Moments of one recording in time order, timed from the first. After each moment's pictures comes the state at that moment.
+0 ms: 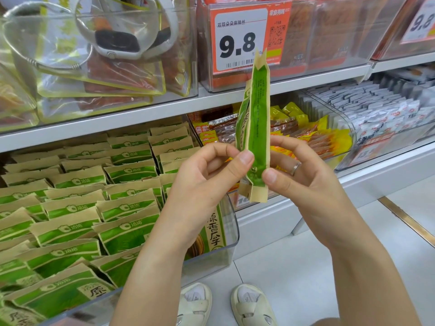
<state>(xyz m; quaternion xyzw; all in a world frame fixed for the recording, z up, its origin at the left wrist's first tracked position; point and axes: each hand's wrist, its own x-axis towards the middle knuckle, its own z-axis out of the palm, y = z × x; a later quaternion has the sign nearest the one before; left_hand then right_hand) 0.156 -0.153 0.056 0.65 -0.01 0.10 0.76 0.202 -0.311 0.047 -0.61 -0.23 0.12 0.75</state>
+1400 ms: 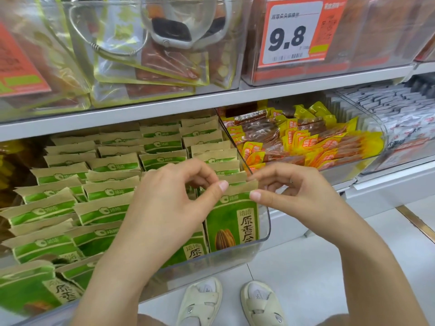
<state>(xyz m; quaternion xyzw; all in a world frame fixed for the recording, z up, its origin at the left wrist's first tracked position) 0.106 -0.088 0.058 0.91 0.09 0.17 0.37 0.198 -0.273 0.040 -0.76 -0.29 0.14 0.56</state>
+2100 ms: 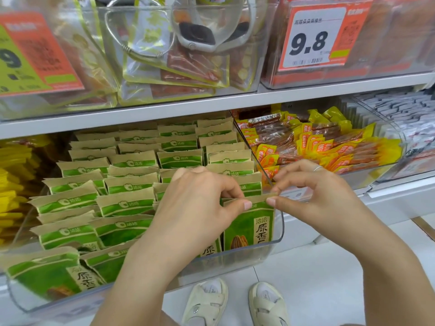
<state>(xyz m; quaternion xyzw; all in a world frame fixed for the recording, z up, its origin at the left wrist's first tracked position) 0.111 -0.095 0.061 0.97 0.06 0.06 0.23 0.200 -0.273 0.042 -0.88 -0.29 0.04 0.37</state>
